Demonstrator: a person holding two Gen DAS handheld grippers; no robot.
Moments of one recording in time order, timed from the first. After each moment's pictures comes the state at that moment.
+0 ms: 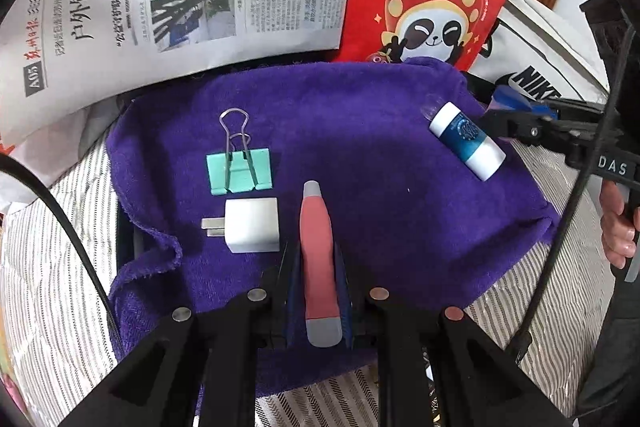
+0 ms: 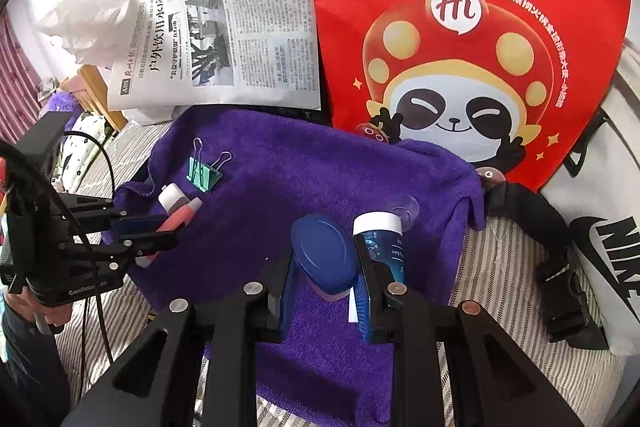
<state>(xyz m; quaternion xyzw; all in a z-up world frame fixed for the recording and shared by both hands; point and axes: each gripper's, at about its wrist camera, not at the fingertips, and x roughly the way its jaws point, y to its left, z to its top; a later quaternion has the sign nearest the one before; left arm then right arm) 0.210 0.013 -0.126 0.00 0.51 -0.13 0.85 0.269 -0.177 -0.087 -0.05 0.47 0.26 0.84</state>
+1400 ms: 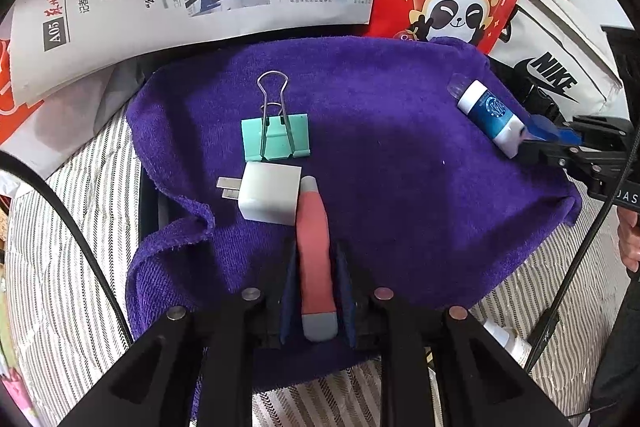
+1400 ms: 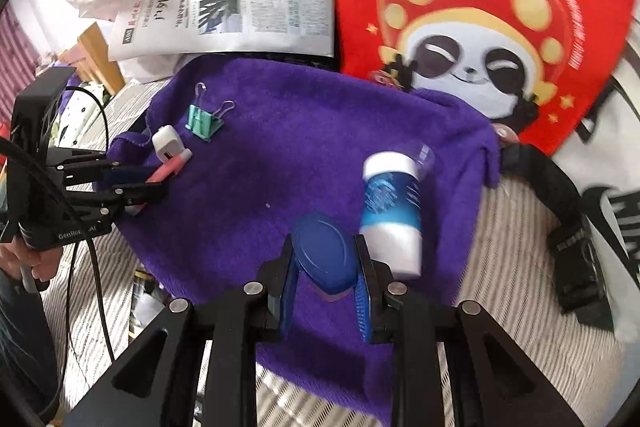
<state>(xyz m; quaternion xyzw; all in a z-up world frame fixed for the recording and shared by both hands) 0.203 0.031 -0.139 0.01 0.53 -0.11 0.84 0.236 -0.184 -0.112 -0.08 0.51 0.25 0.82</state>
